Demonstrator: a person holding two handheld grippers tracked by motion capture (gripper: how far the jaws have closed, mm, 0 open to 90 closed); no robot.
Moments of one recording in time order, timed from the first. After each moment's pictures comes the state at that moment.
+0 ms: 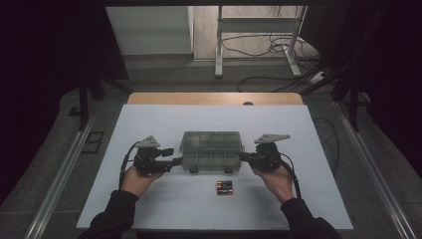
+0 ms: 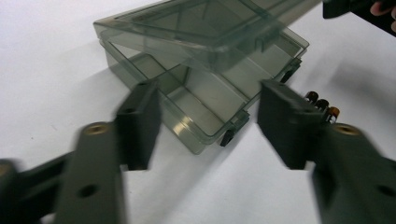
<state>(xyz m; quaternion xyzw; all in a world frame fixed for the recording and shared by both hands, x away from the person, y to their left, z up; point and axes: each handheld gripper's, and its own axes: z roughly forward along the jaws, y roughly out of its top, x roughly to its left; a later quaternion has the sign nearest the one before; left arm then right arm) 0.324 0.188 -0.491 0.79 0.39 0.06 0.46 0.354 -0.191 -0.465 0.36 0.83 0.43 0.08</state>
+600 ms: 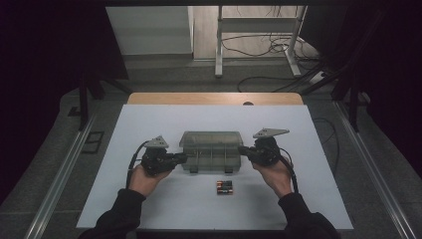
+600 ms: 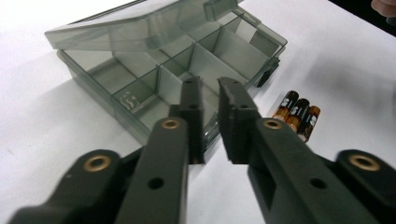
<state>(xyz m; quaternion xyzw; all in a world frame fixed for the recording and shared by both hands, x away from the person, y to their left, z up) 0.325 0.165 -0.485 0.81 0.36 0.05 0.46 0.362 -0.186 -0.451 0.36 0.82 0.43 0.10</state>
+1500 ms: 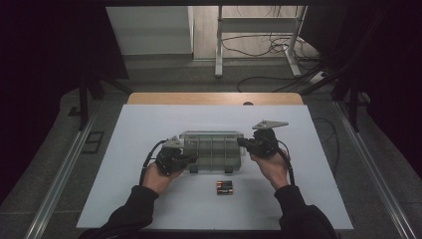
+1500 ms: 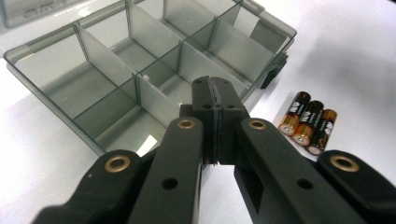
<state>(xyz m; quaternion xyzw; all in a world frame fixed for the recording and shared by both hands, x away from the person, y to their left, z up) 0.339 0.131 -0.497 0.83 0.35 0.06 0.43 0.383 -0.181 -0.446 0.37 0.81 0.44 0.11</state>
